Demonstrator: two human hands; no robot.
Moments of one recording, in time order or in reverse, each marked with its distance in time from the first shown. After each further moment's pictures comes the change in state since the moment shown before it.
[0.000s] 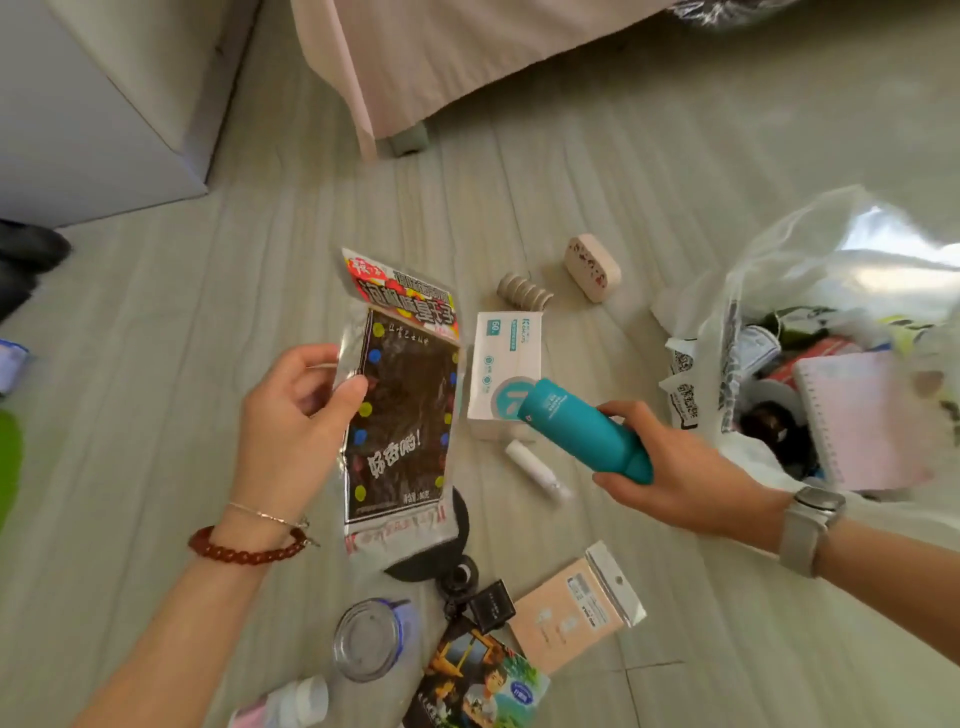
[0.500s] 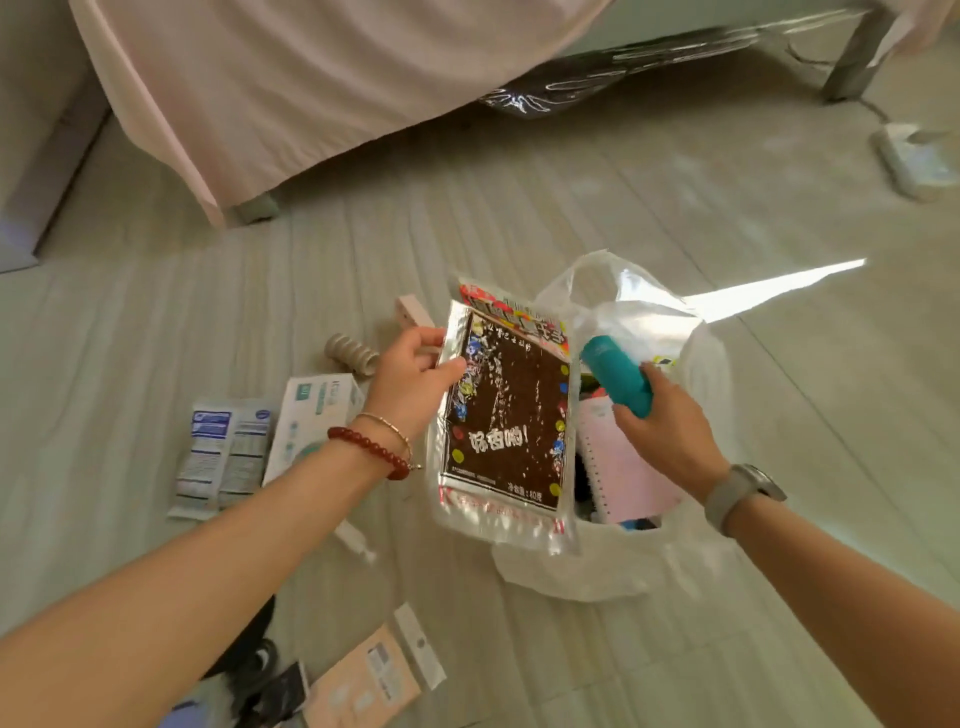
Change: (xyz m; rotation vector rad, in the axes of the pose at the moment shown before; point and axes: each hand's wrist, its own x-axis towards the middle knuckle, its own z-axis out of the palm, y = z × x) left_hand -0.012 0.112 0.259 -0.198 -0.385 -0.131; right_hand -0.041 0.183 -0.109 0.133 0.528 0.434
